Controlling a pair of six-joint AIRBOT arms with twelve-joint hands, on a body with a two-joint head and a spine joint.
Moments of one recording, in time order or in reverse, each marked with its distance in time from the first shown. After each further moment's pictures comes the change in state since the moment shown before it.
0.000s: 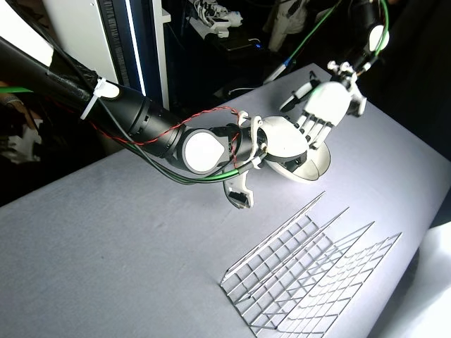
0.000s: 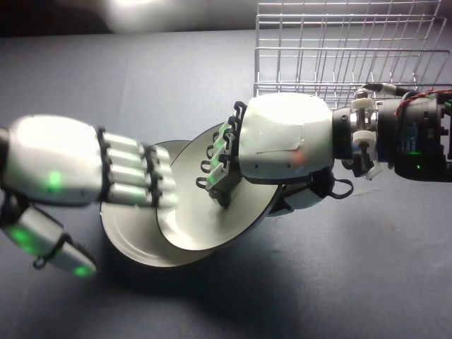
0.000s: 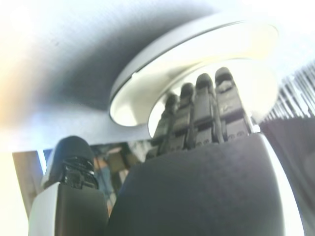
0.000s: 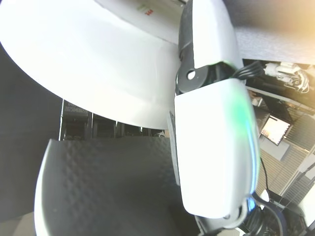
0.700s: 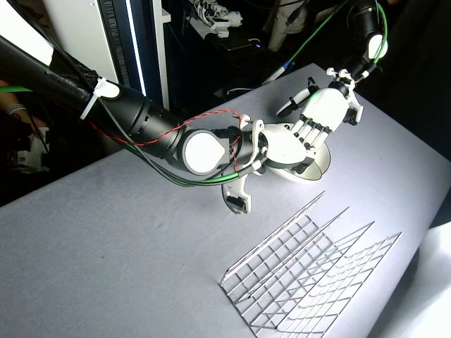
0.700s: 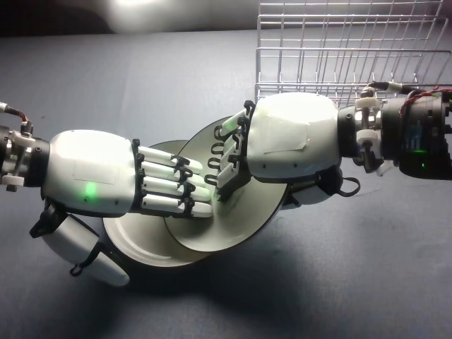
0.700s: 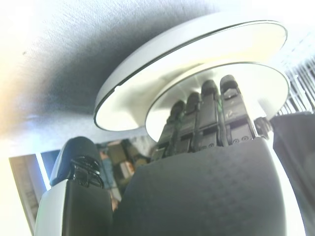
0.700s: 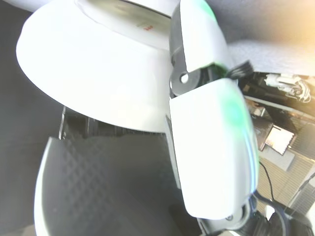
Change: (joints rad) left arm 0.056 -0.165 0.135 0.026 -0.058 -0.005; right arm 0.000 0.008 0.002 -0.013 -0.028 -0.007
